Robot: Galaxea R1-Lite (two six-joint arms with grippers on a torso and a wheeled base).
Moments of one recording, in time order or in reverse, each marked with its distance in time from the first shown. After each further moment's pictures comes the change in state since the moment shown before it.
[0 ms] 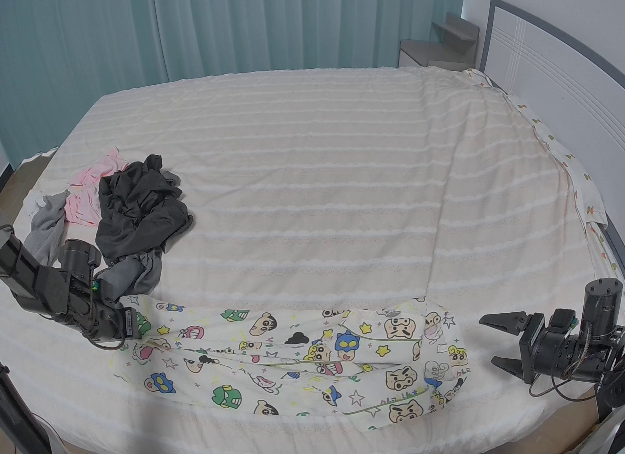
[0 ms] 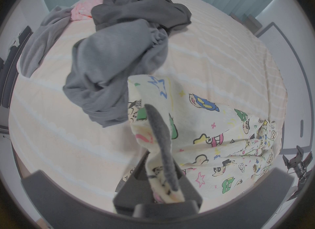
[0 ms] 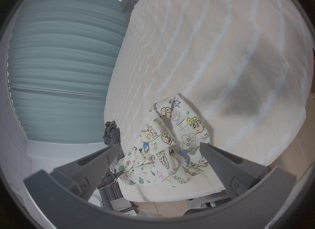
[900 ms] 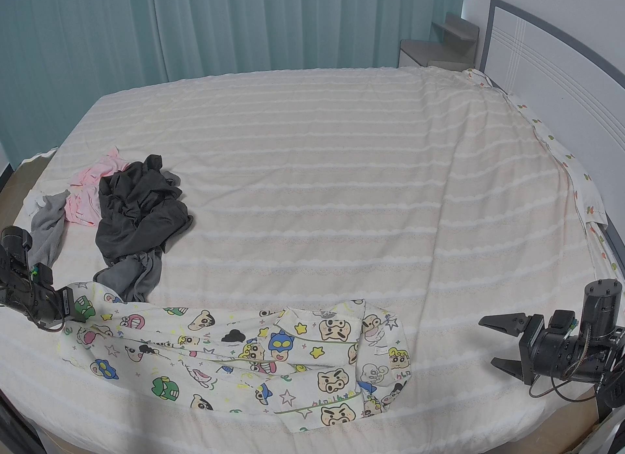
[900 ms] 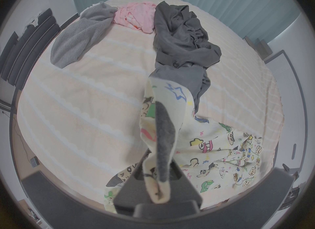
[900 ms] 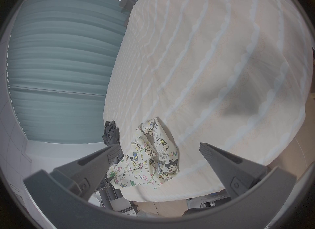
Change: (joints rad) left arm 0.383 -0.112 -0.137 0.273 -0.155 0.169; right arm 0.000 0.005 0.004 -0.002 0.000 0.000
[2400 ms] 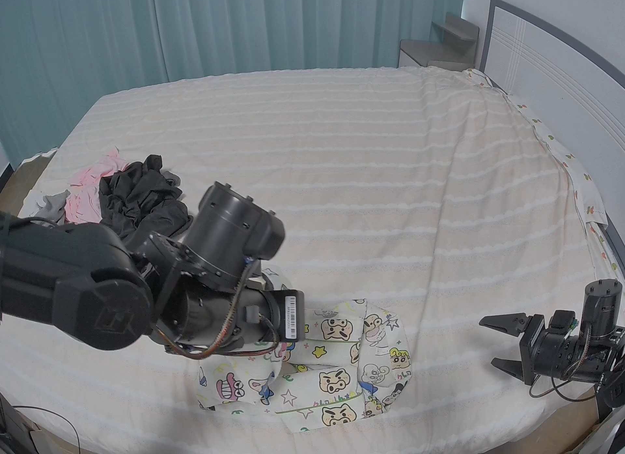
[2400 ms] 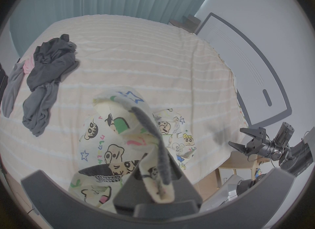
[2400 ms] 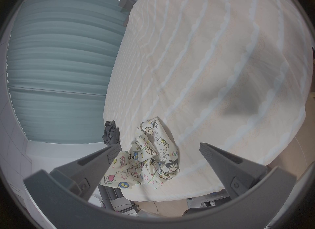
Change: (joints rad) left arm -1.288 -0.045 -0.231 -0.019 0.471 -0.642; right arm -0.007 0.001 0.001 0.000 0.009 0.000
